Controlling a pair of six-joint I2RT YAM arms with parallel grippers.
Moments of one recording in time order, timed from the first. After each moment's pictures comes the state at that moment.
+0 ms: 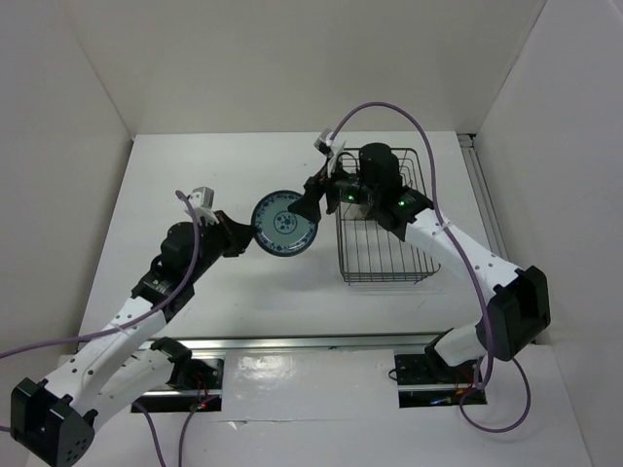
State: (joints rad) left arm -0.45 0.82 0.60 -0.01 0.02 -0.65; right arm 0.57 1.43 1.24 -0.06 -0.57 0.07
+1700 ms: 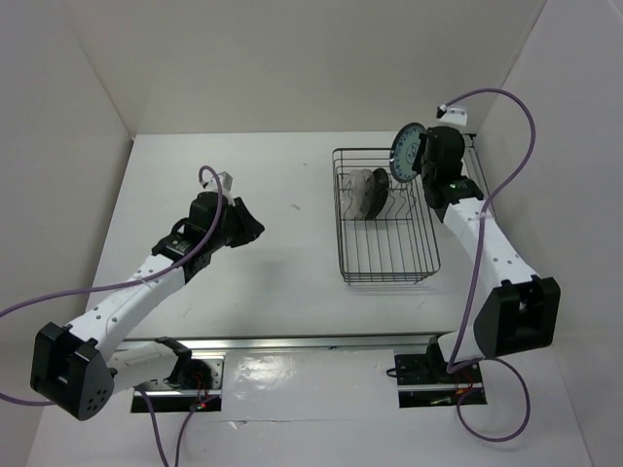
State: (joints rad) left arm -0.44 1.13 0.85 -0.27 -0.02 -0.69; right arm 0.15 1.39 1.23 -0.14 0.35 0.18
